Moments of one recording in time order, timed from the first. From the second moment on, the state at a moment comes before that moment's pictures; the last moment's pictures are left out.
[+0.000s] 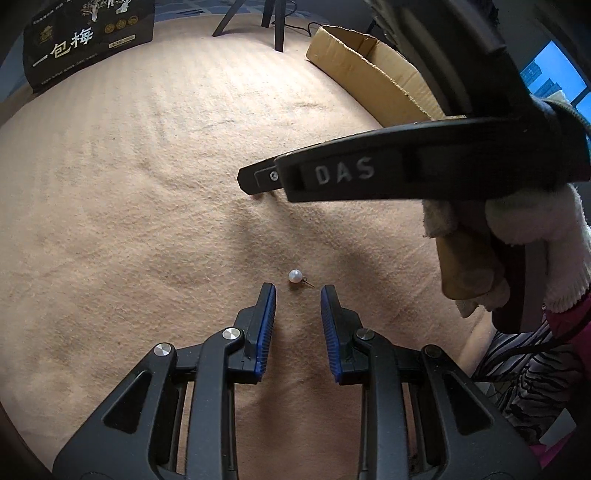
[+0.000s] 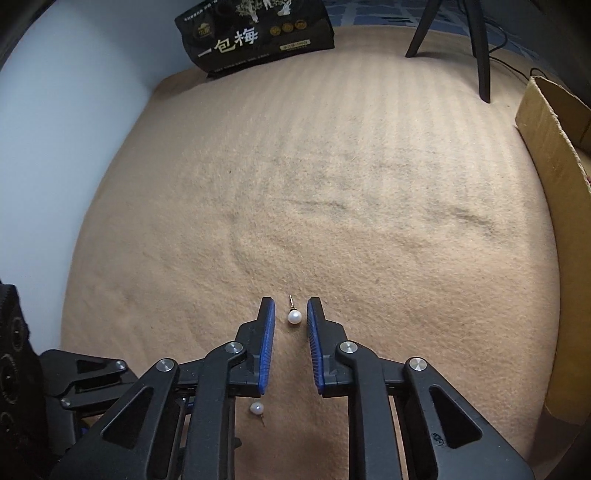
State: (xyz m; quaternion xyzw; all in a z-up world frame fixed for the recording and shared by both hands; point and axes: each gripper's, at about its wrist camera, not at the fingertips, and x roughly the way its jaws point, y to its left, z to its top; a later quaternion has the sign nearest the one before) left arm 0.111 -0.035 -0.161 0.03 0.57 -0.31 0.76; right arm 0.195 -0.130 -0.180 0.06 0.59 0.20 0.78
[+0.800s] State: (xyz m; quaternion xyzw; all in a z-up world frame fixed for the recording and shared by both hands) left arm 0.115 -0.073 -0.180 0.08 0.57 -0.30 0.76; right arm 0.204 -0.119 -0.203 0.05 0.59 0.19 0.78
